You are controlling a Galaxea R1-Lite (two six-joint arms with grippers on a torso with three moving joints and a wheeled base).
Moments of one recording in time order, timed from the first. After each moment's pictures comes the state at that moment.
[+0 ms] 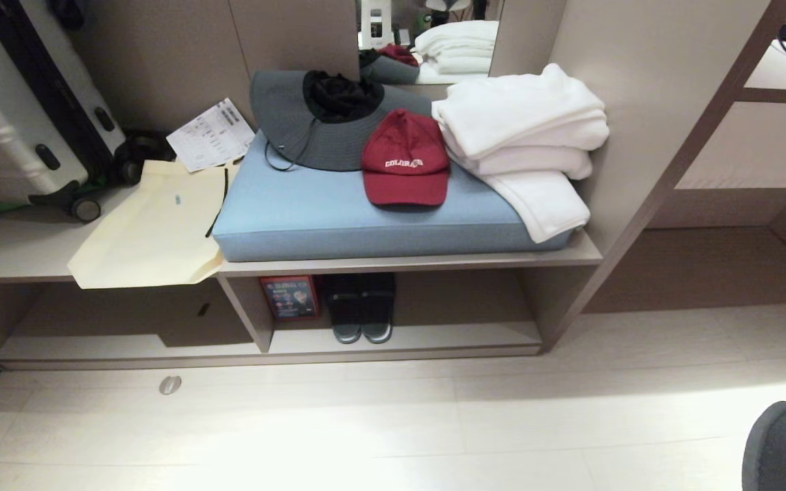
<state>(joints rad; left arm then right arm) 0.00 0.00 0.00 -0.01 0.00 -0.02 0.00 0.00 0.00 0.00 0.00 -0.02</state>
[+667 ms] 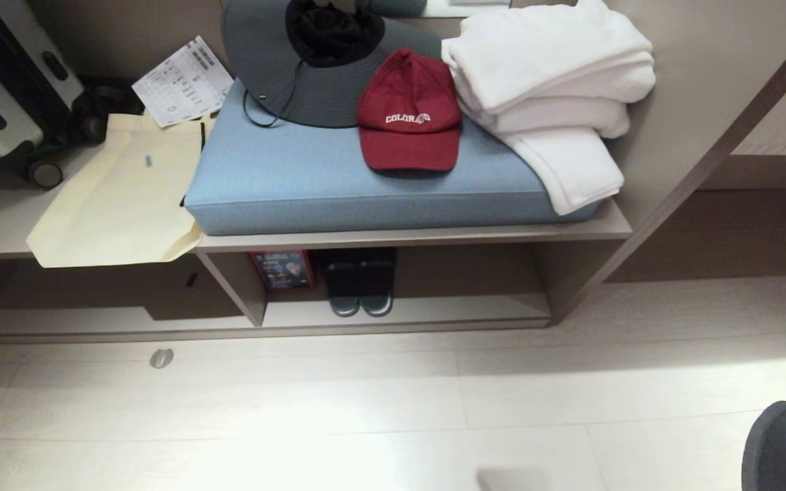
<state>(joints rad) 0.00 0.00 0.00 -0.01 0.00 -0.02 0.00 0.00 0.00 0.00 0.00 -0.02</state>
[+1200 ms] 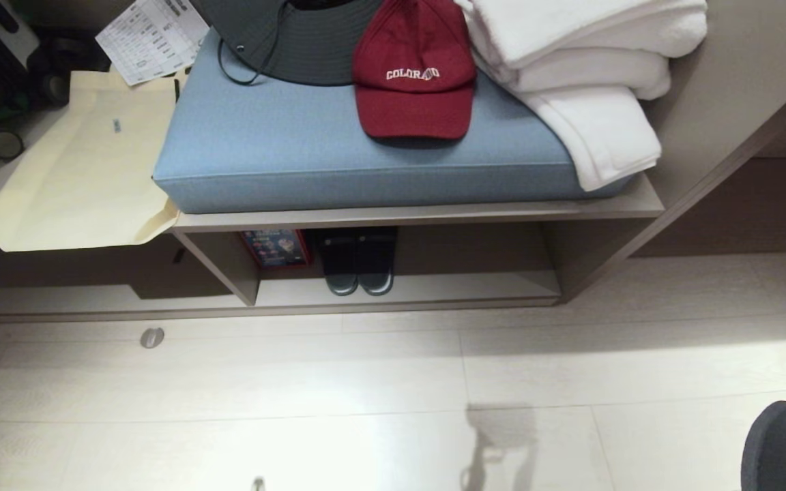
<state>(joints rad) 0.00 0.00 0.00 -0.01 0.00 -0.02 0.00 0.00 0.00 0.00 0.00 -0.02</state>
